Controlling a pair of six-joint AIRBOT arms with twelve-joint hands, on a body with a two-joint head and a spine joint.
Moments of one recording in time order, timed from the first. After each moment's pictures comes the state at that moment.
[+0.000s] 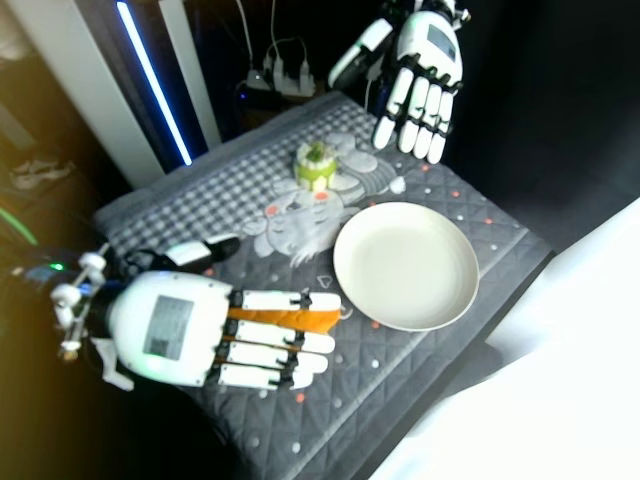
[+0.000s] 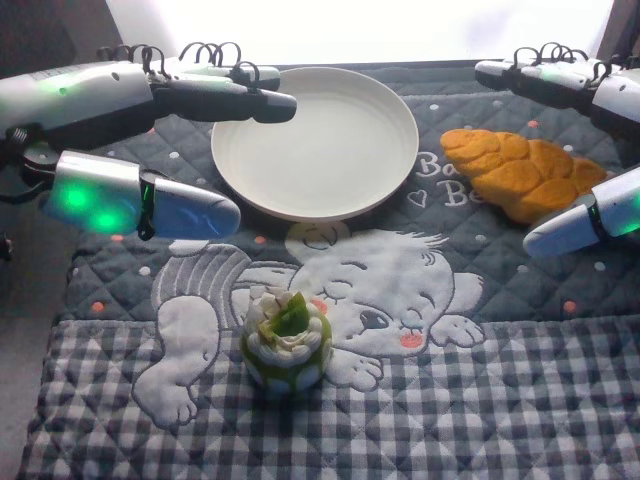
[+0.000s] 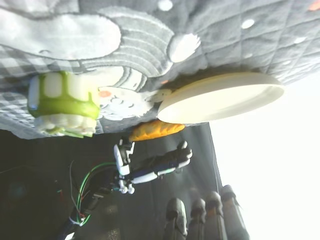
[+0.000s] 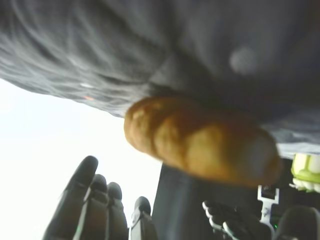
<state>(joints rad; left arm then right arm) 0.49 -0.91 1.24 0.67 -0.80 0.17 -0.51 -1.11 1.50 -0.21 0.73 -0.26</state>
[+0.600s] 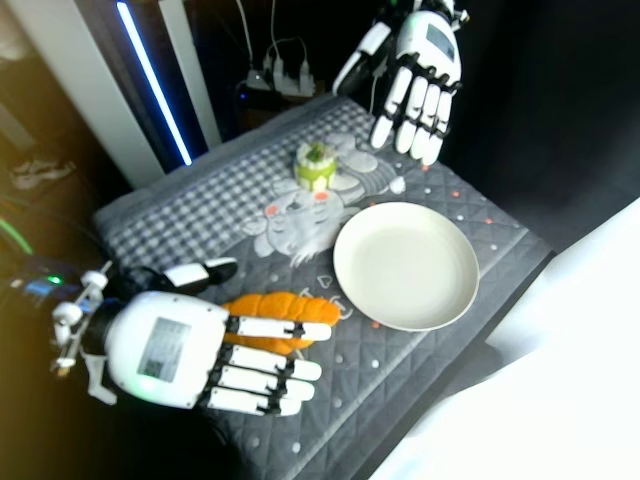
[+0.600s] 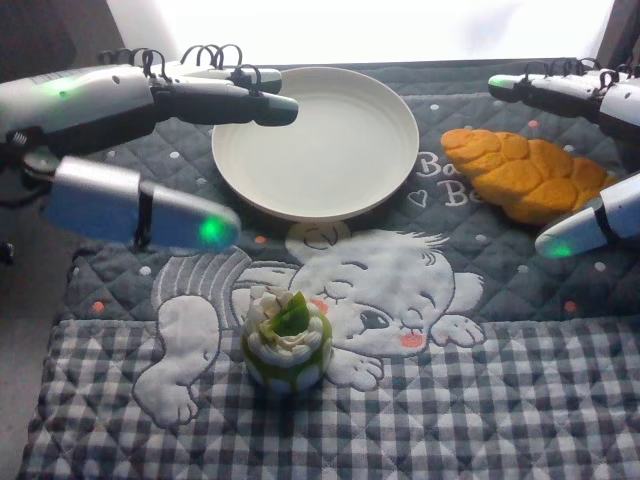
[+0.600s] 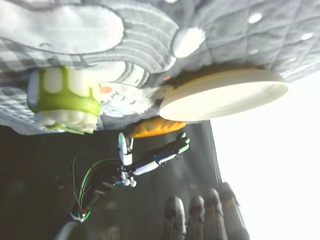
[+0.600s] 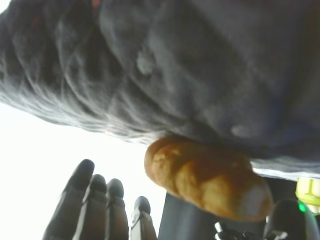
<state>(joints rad) 0.50 -0.91 1.23 0.66 -0.81 0.17 -0.51 -1.12 1.52 -0.22 0.66 -0.26</state>
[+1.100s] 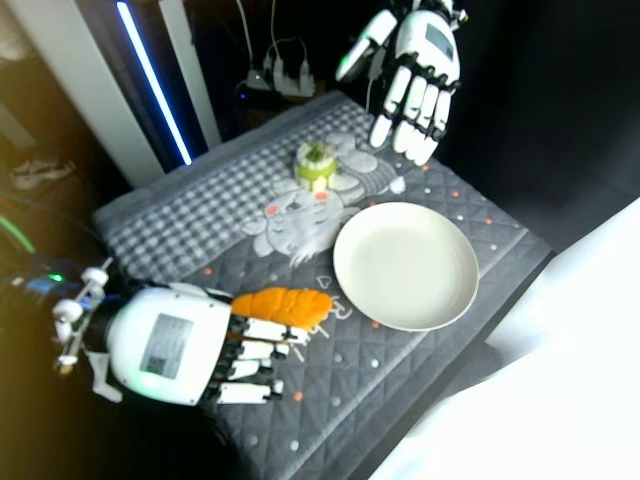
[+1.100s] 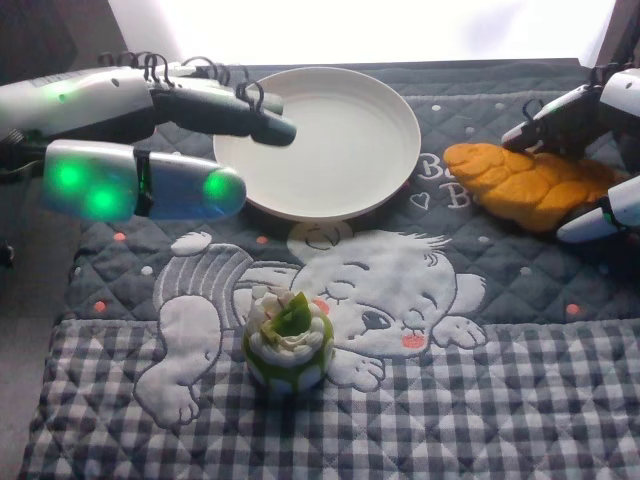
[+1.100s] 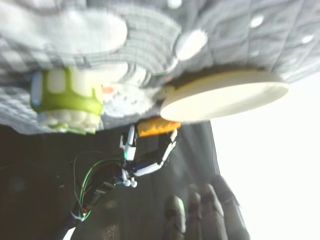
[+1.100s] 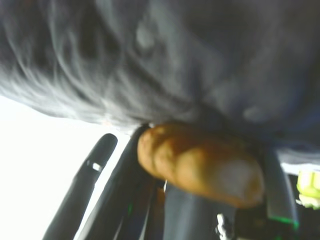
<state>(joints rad) 0.51 -0.90 1.22 0.65 -0.82 0.18 -0.51 -1.12 1.52 -0.21 0.69 -0.25</state>
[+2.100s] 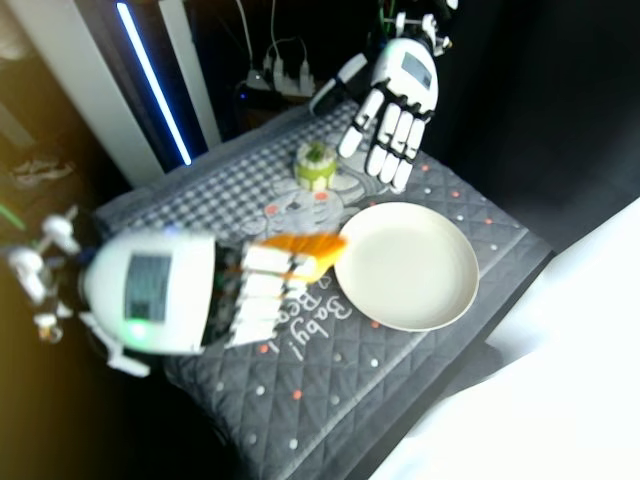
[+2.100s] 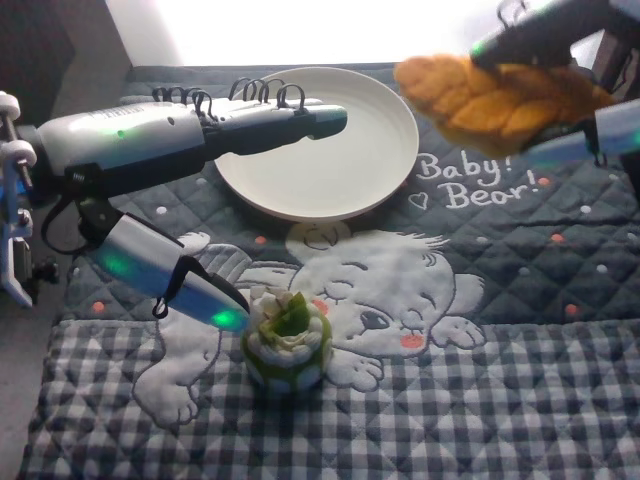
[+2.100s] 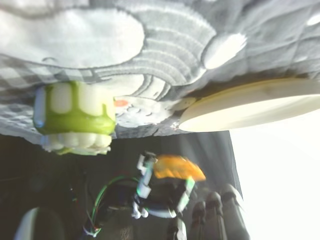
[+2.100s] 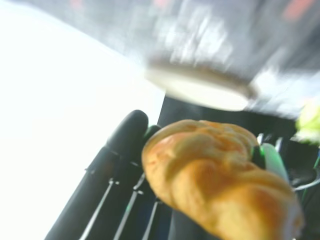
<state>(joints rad) 0.53 -1.00 1.27 0.69 -0.82 0.18 -0.38 -1.07 1.45 -0.24 0.97 -0.26</state>
